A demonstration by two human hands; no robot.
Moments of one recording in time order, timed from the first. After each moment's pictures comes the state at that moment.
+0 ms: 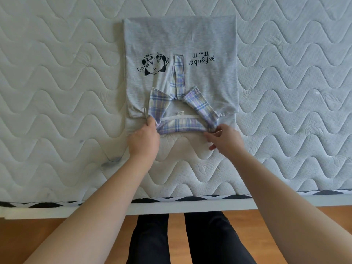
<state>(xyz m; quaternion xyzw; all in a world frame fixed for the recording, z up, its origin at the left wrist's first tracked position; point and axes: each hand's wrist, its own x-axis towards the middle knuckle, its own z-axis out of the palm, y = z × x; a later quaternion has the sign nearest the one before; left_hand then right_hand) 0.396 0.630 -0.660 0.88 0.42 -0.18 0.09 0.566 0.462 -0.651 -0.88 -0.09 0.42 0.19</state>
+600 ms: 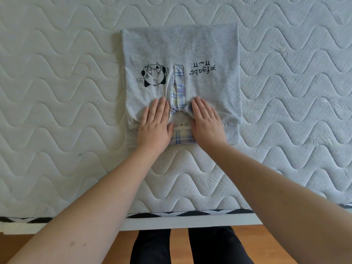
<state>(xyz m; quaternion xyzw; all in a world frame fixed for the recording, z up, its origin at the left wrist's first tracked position) 0.436 0.656 -0.693 0.95 0.29 -0.09 0.08 0.569 0.533 -0.680 -0.87 -0.45 0.17 0.09</state>
